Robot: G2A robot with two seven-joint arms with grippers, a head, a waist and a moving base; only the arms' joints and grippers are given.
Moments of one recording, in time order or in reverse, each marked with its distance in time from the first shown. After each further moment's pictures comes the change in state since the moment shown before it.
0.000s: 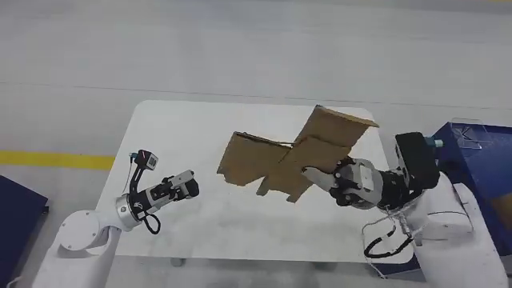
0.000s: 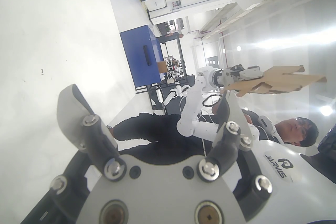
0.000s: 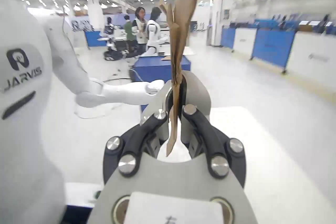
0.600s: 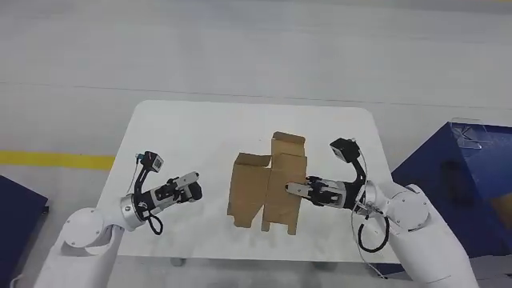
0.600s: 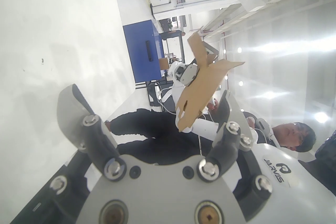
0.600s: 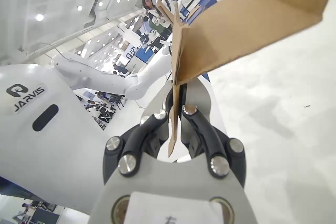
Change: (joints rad) left arm -0.015 0.005 0.027 0.003 0.017 0.030 -0.020; right arm 0.029 0.014 -0.165 0.365 0.350 0.188 0.332
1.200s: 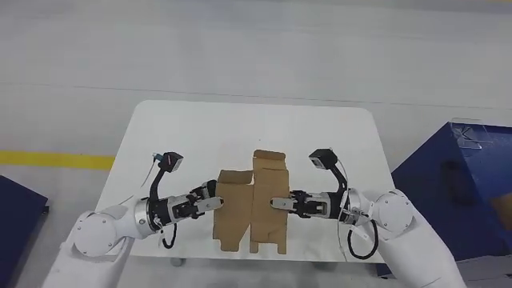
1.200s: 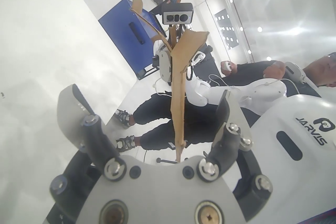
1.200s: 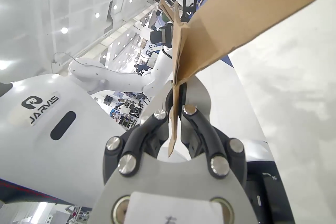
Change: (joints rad) left arm 0.017 0.008 0.088 -0.175 0.092 -0.212 -0.012; right arm 0.006 -0.014 -0.097 -0.015 0.065 0.142 0.046
